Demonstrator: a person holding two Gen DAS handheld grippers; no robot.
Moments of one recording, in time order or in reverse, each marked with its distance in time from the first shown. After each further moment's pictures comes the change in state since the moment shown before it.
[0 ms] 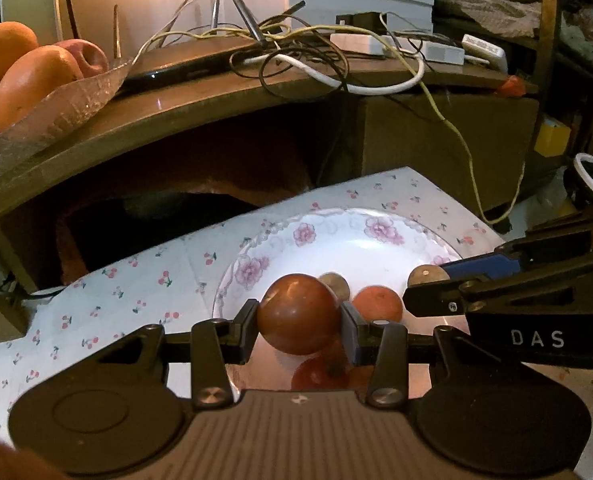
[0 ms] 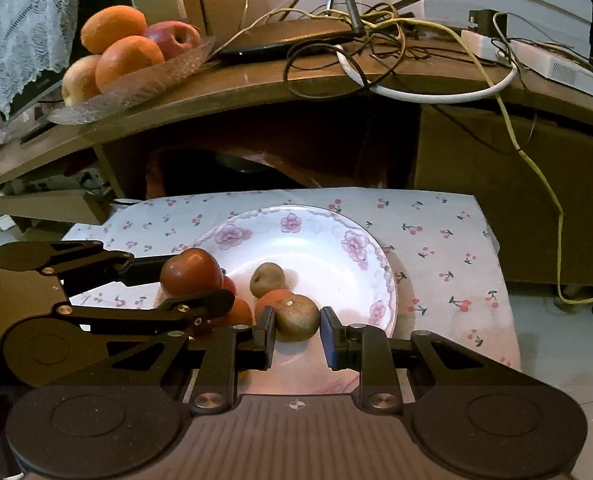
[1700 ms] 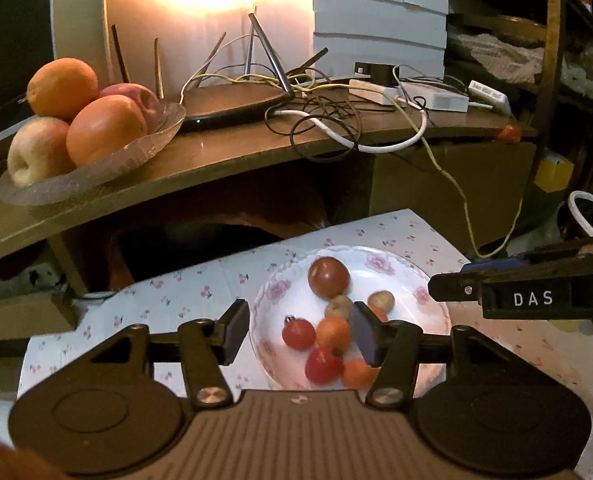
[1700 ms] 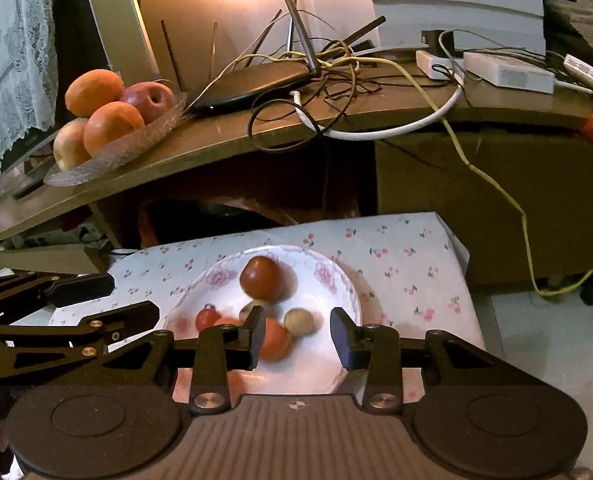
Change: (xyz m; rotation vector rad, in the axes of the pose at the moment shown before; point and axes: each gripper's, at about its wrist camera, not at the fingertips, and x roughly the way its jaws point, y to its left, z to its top) left arm -0.075 0.000 0.000 -0.058 -0.067 0.042; right arm -0.042 -0.013 0.004 0.117 -0.093 -0.014
